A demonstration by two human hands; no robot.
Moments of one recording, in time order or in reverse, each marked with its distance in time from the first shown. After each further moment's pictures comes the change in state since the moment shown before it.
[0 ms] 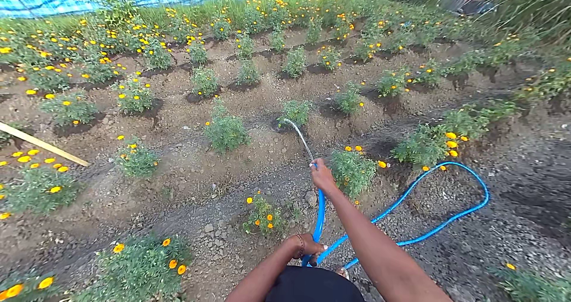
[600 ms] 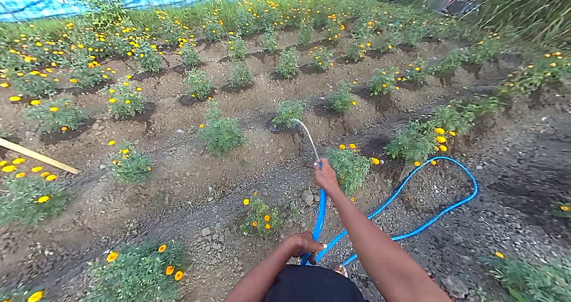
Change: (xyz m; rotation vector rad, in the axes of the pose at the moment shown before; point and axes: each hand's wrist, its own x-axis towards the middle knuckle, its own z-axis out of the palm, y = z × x) left_hand 0.003 0.009 0.004 -0.006 -0.013 -0.014; right_hand -0.005 0.017 -0.013 0.051 0.124 0.064
